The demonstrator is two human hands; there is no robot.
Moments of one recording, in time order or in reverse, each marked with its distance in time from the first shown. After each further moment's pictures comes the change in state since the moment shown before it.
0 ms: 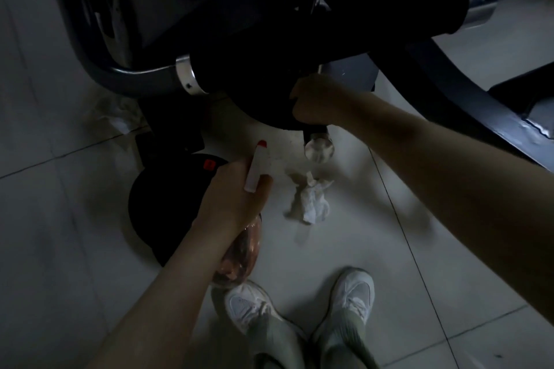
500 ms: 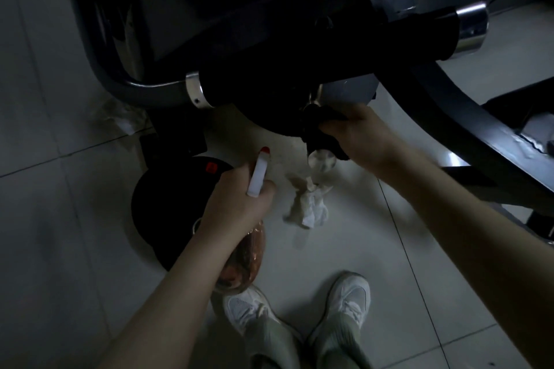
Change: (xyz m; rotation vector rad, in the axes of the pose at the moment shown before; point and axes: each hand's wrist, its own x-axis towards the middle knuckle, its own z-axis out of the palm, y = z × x) left_hand -0.005 0.014 -0.004 -0.030 0.025 -0.013; right_hand -0.065 0.020 0.000 0.898 0.116 0.024
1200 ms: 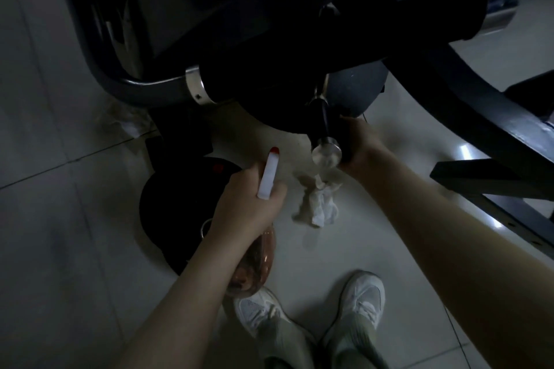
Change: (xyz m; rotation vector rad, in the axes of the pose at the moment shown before) left_hand 0.002 -0.007 0.006 0.001 -0.040 0.008; right_hand 0.045 0.058 0.030 1.084 0.253 0.544
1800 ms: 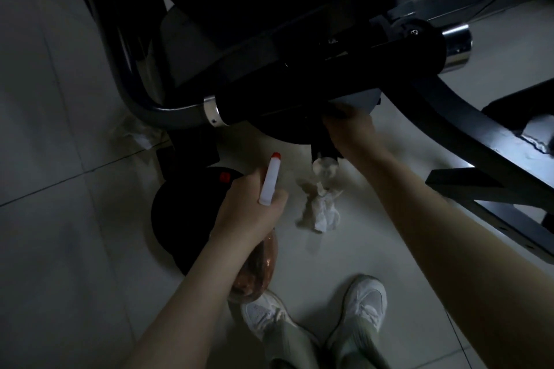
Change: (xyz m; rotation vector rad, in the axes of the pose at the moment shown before) left_hand -0.007 0.020 -0.020 0.021 -0.014 -0.032; right_hand -0.030 -0.022 0.020 -1.087 0.106 -0.666
